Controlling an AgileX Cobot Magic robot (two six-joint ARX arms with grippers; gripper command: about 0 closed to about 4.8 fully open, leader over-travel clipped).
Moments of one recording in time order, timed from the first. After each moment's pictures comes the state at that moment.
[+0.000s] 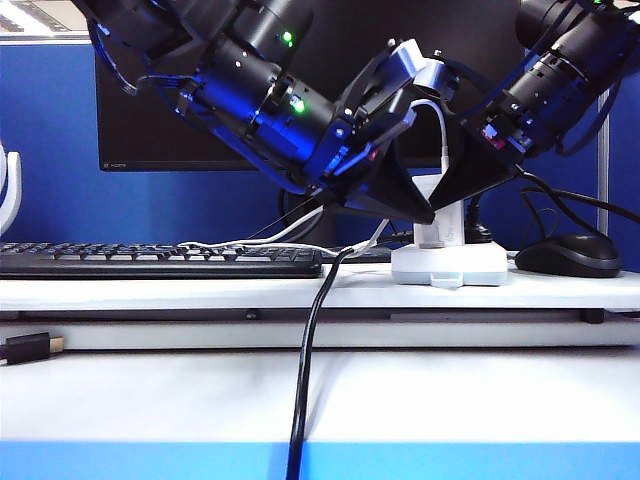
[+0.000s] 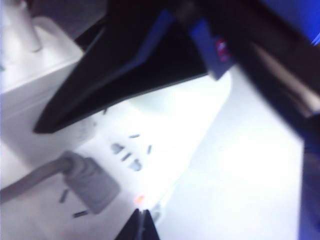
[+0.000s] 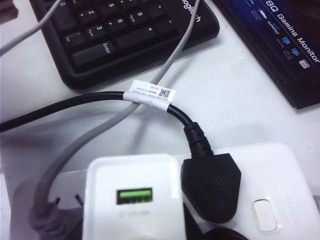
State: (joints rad) left arm -0.73 1.80 1.14 0.09 0.45 0.14; right arm 0.21 1.63 1.20 -0.43 -0.57 -0.71
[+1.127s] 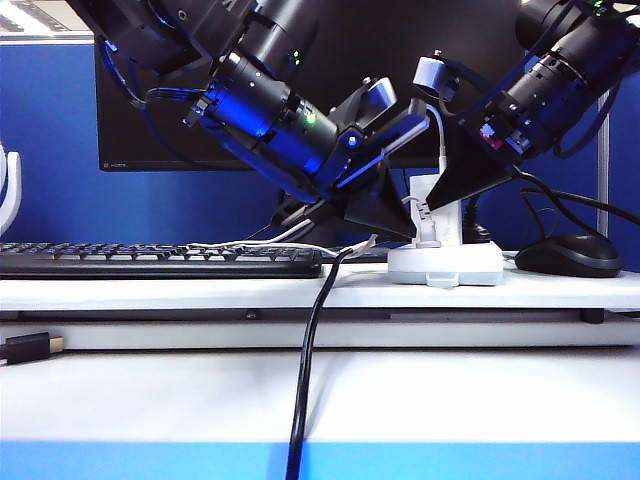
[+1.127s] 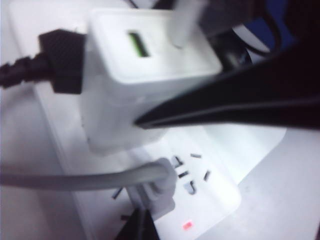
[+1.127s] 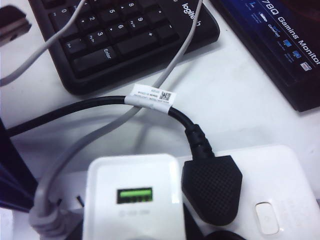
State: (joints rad) left arm -0.73 1.83 1.14 0.15 0.30 -0.23; right arm 0.21 1.63 1.20 -0.41 -0.60 -0.69
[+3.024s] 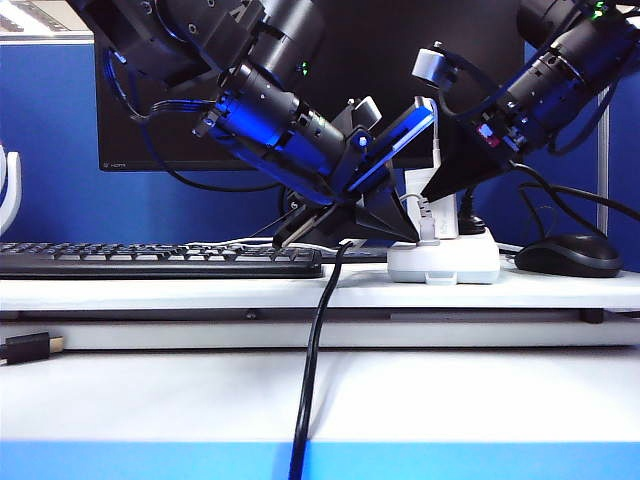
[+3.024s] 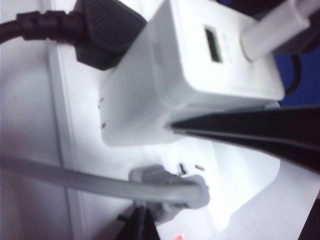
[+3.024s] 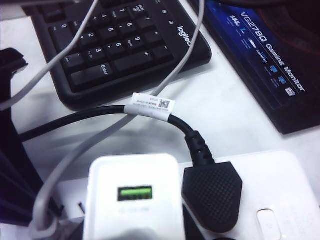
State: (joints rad) left arm -0.74 1.86 1.15 0.18 0.27 -0.49; right arm 0.21 1.62 1.18 -0.33 -0.63 -0.71
